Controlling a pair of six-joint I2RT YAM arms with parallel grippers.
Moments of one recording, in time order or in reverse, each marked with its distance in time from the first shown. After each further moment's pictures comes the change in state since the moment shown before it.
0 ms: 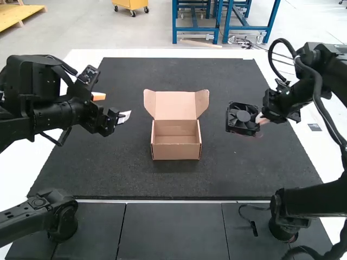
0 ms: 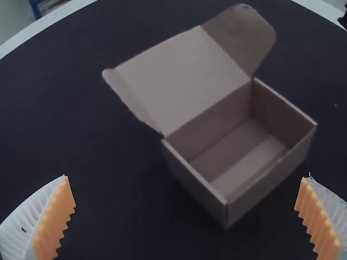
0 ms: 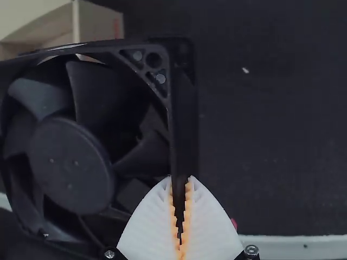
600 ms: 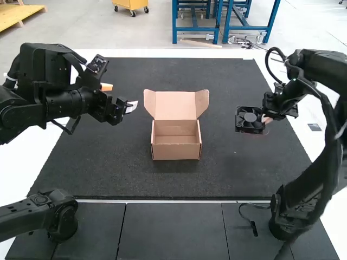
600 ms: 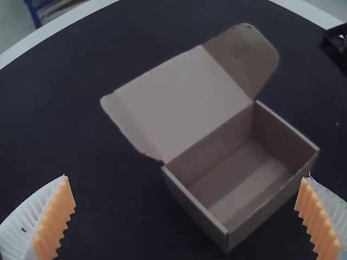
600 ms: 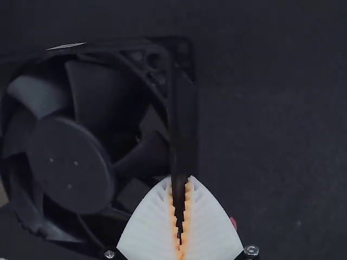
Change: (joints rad) left arm 0.000 0.108 0.045 0.085 0.004 0.000; right arm -0.076 0.266 0.030 0.194 0.160 -0.053
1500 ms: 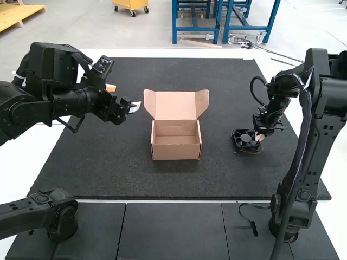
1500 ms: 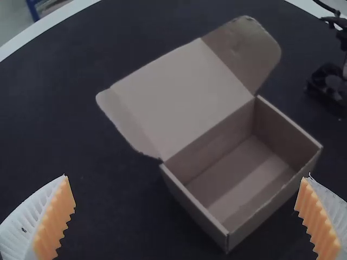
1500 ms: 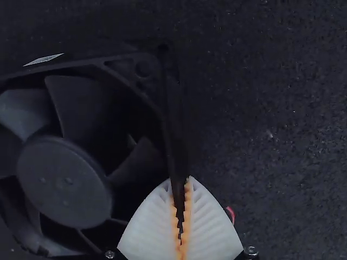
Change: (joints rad) left arm 0.000 0.055 0.008 0.018 0.000 0.000; right arm 0.000 0.570 0.134 0.140 0.094 -0.160
